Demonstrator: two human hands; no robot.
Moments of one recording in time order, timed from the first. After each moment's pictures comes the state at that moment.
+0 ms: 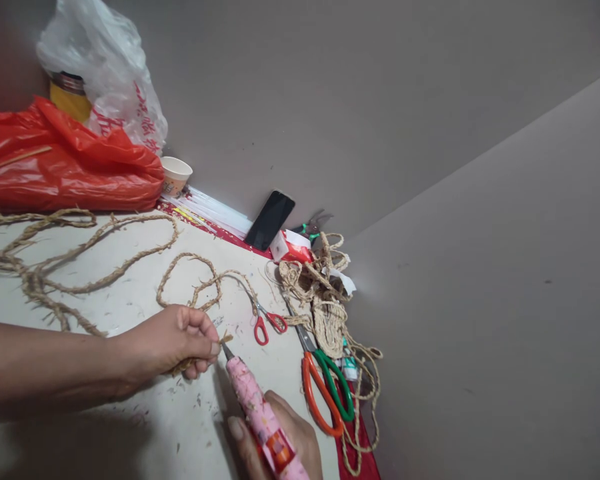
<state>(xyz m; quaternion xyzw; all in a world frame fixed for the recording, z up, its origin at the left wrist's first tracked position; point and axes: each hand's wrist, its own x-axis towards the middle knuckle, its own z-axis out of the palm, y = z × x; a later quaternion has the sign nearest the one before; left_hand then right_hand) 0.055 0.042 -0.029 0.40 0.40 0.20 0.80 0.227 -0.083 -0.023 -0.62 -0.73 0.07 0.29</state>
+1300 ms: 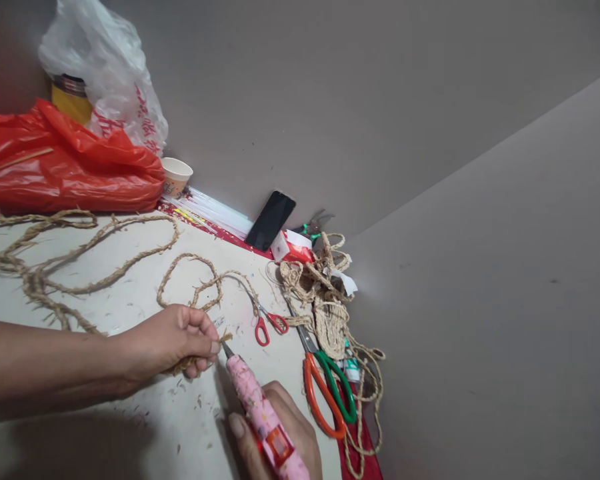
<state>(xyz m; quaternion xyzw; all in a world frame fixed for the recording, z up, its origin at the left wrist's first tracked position) 0.054 0.043 -0.027 0.39 0.41 0.19 0.80 0.231 -0.080 -0.026 -0.61 -0.74 0.08 0.29</state>
